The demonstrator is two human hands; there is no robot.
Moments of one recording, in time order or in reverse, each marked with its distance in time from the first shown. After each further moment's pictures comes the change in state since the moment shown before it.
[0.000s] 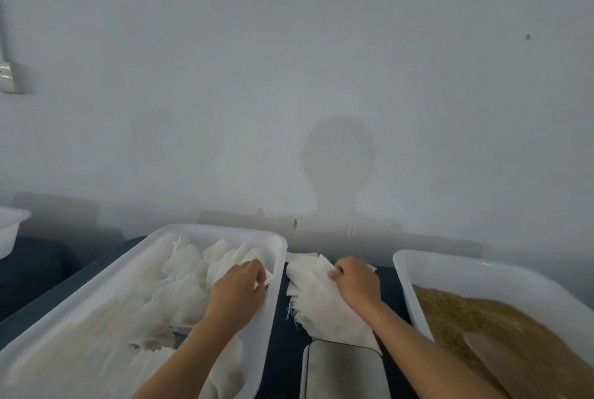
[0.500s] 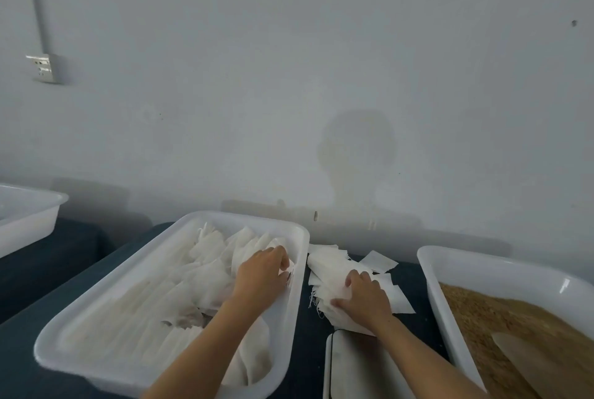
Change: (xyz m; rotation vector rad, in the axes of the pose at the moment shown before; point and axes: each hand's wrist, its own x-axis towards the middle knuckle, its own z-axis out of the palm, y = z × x) left_hand 0.003 0.000 -0.009 0.004 -0.035 -0.003; right_hand -0.015 0.008 0.048 -0.157 -0.271 0.042
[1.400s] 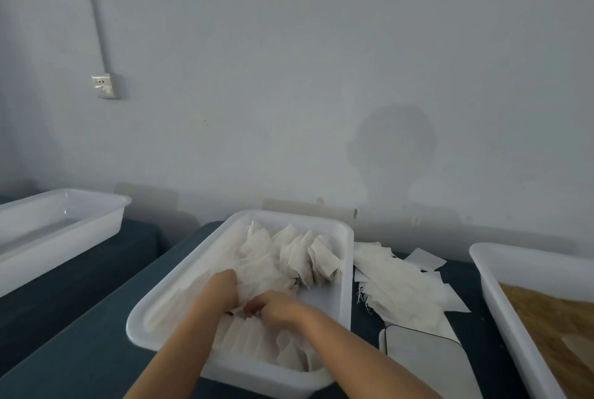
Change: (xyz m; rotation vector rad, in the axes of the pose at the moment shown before) left_hand -0.039 -0.120 -0.059 0.205 -0.395 -0.511; right_hand -0.050 -0.215 0.022 0.447 -0.587 -0.412
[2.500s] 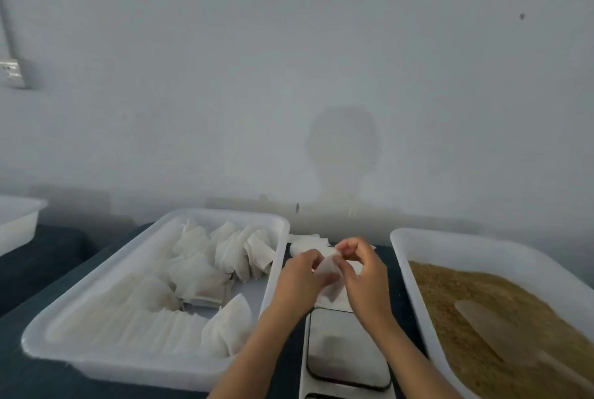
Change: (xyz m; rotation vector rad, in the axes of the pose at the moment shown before) left_hand -0.094 0.209 0.041 -0.617 0.119 0.576; right_hand -0.168 0.108 -0.092 0.289 1.172 -0.227
